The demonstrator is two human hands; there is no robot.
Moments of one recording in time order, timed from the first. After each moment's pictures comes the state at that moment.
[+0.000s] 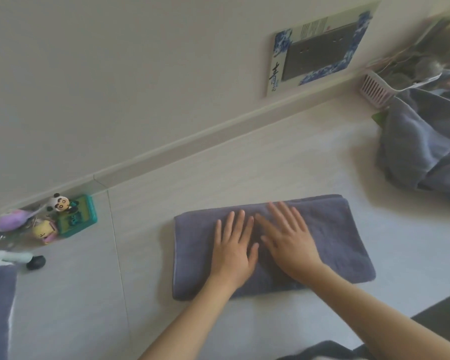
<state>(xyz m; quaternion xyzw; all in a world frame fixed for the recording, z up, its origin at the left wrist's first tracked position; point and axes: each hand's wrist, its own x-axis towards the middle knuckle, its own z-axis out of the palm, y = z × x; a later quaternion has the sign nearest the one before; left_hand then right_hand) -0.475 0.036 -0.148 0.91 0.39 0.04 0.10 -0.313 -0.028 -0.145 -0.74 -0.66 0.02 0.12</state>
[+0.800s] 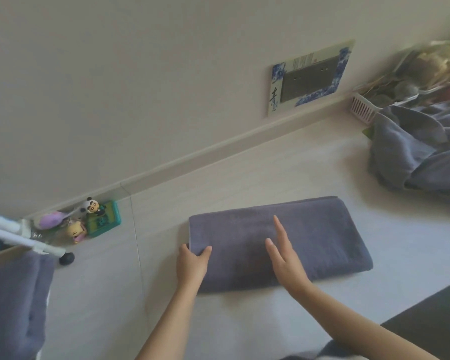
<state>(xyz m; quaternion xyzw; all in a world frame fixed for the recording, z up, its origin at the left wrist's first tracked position) -0.556 0.045 -0.120 0.52 0.75 0.13 0.39 -0.380 -0.063 -0.107 -0.71 -0.37 0.39 0.46</state>
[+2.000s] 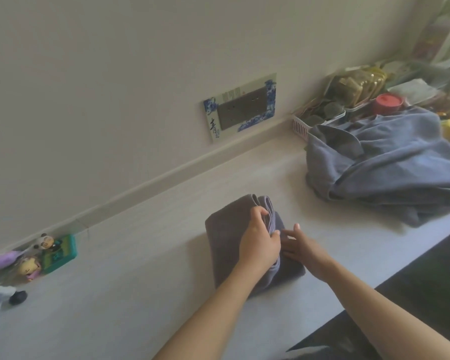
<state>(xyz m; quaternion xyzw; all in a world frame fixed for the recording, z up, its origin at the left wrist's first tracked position) -0.303 -0.057 -0.019 0.77 0.48 0.13 0.39 -0.184 -0.116 -0.109 -0.63 -0.15 0.58 0.50</state>
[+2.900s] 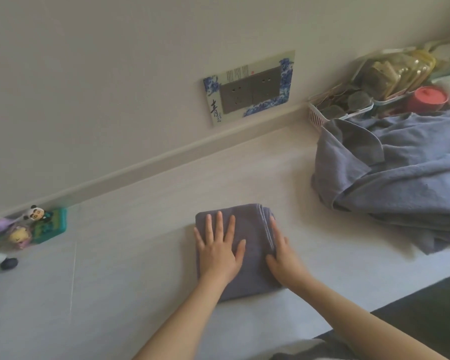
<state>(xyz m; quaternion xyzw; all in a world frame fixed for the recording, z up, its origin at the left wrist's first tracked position) -0.331 -0.019 -0.138 0.85 0.52 -0.02 0.03 -0.181 -0.105 -0.113 -0.73 -0.48 0.39 0.28</state>
